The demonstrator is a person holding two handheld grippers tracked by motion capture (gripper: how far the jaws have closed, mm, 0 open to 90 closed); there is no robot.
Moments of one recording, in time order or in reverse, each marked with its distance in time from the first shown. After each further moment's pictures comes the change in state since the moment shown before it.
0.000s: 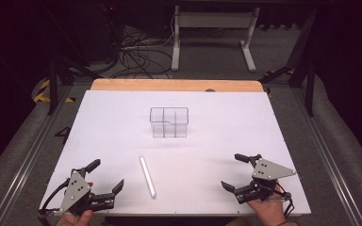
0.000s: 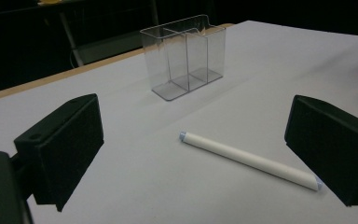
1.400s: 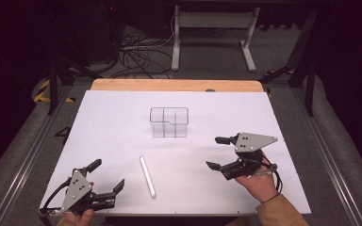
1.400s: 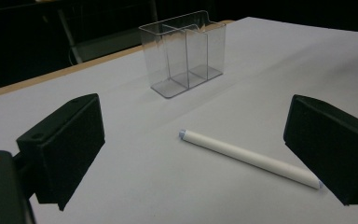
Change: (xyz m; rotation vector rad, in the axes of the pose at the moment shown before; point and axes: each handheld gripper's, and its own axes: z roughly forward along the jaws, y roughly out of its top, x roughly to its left) left arm 0.000 0.000 0.003 0.011 -0.001 0.001; right arm -0.017 0.077 0.037 0.093 0.135 -0.086
